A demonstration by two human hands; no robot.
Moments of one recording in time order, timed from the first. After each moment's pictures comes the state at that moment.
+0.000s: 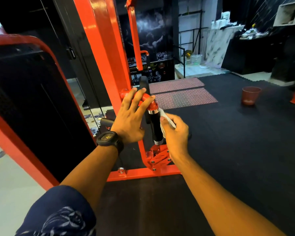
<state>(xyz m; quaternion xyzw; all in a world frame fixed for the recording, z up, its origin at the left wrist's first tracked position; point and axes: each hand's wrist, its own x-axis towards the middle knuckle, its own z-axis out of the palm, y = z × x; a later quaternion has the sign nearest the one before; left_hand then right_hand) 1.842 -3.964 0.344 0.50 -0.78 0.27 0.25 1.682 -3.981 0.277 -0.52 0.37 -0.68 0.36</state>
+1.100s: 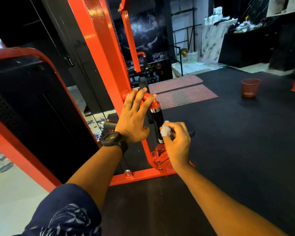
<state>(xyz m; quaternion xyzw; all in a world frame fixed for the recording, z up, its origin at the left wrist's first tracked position) 1.846 -3.961 0.345 0.50 -0.79 0.26 0.23 1.689 -3.953 0.248 -0.58 0.36 -0.71 0.14</state>
